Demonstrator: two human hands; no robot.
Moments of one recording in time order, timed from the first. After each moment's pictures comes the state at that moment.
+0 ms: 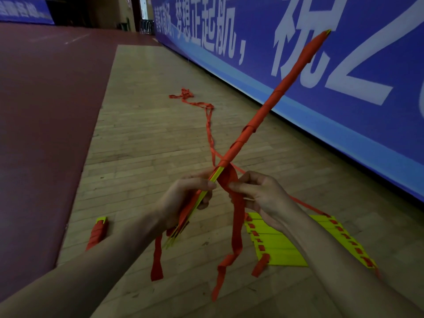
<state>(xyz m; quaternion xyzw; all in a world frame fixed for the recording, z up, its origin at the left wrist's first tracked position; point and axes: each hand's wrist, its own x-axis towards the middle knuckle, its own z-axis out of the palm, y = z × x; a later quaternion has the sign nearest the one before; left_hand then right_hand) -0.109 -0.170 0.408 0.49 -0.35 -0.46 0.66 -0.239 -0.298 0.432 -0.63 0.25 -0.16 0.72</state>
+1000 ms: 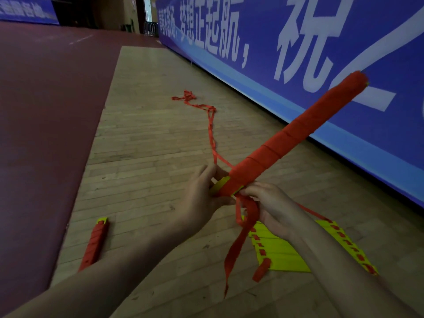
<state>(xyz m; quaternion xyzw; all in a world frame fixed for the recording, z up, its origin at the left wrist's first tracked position) -0.128 -0.185 0.401 0.72 -0.46 -0.03 0.52 -0.239 -0.288 0.438 -0.60 0.29 -0.13 0.73</state>
